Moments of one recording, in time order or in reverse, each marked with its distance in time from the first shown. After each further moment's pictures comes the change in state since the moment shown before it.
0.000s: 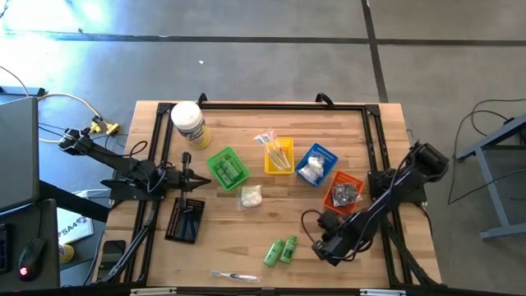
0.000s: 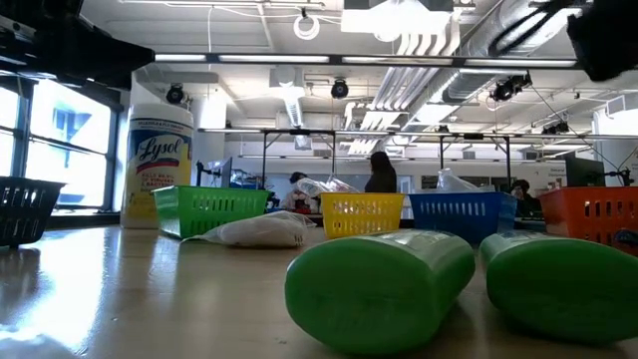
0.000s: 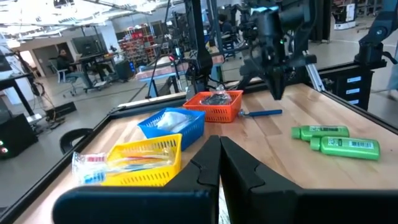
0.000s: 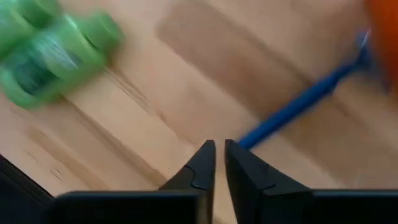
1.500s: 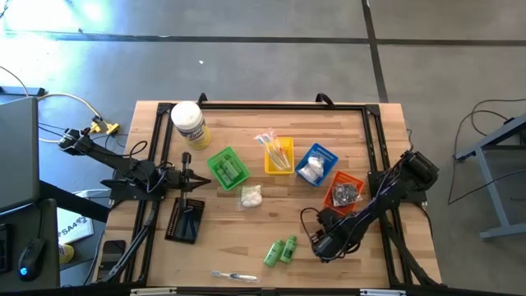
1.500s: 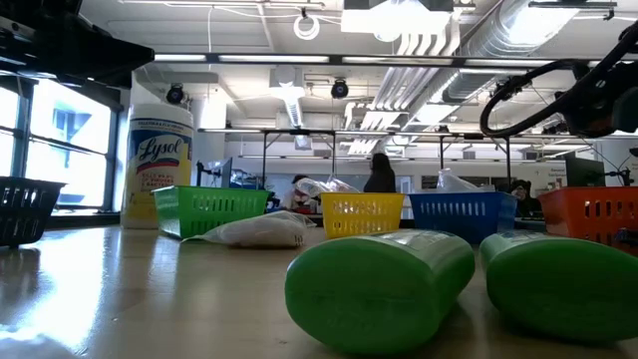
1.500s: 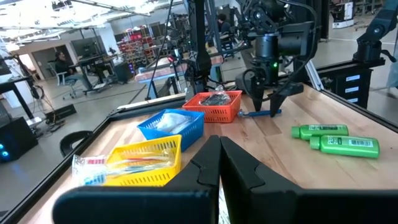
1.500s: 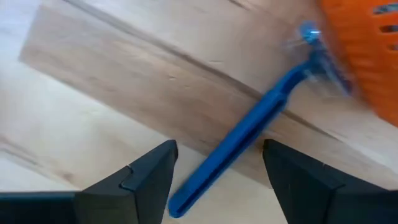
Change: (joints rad) left arm 0.000 0.000 0.001 0.001 0.007 0.012; right arm -0.032 0.153 -0.023 -0.014 -0.051 0.120
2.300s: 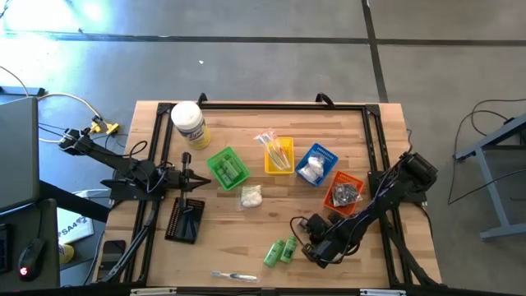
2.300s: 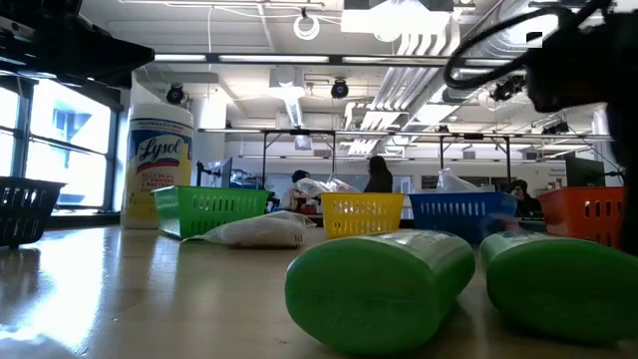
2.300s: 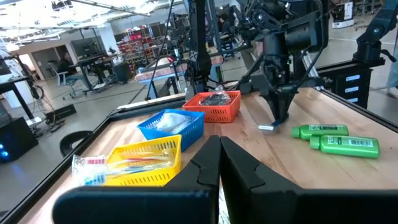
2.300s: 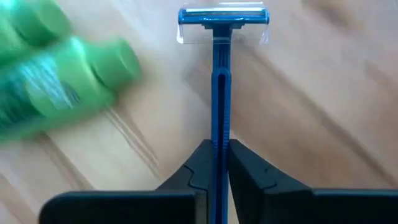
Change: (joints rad) left arm 0.000 0.000 0.000 0.000 0.000 0.000; right arm -0.002 0.001 0.000 0.216 0.199 -0.310
